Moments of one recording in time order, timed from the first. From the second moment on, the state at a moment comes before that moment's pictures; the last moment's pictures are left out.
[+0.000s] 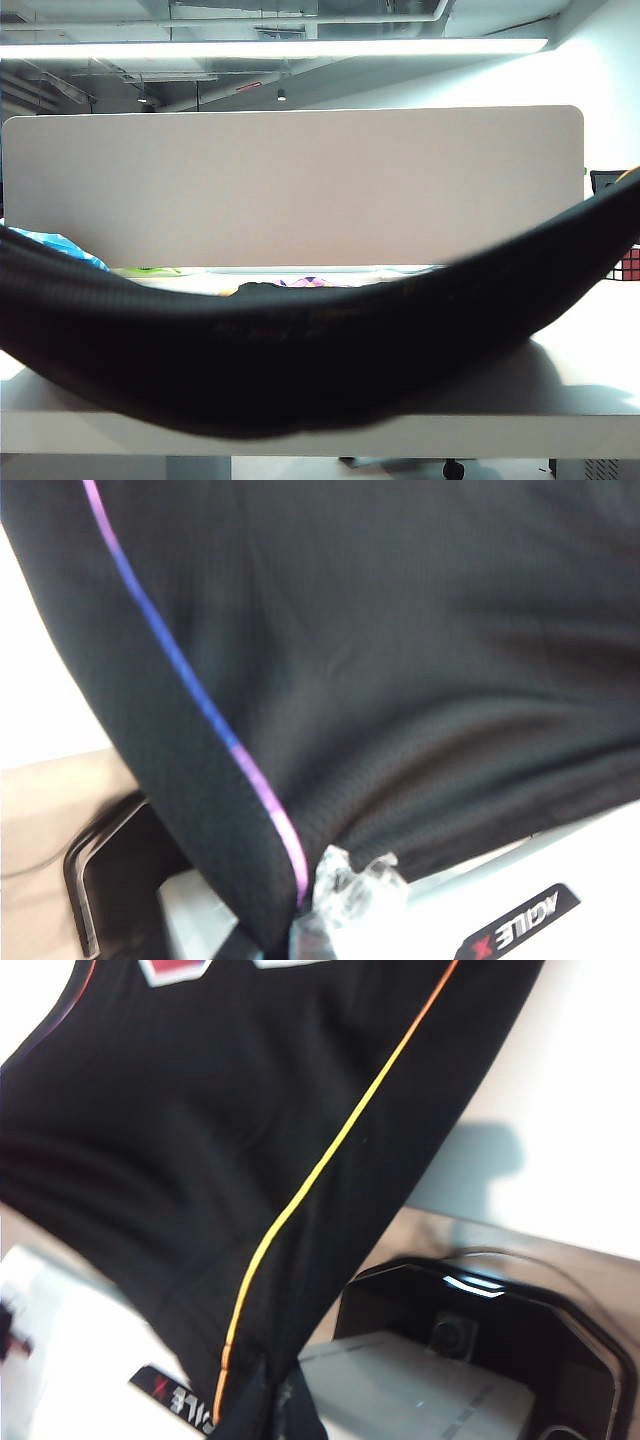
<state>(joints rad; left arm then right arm) -0.12 0.79 0.67 -0.96 0.51 -0.15 0.11 0.70 0.70 -0.99 -0.53 0.25</state>
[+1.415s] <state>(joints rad) -0.09 1.81 1.33 -0.21 0.28 -0.09 0.04 1.85 1.38 -0.34 -0.39 0.18</state>
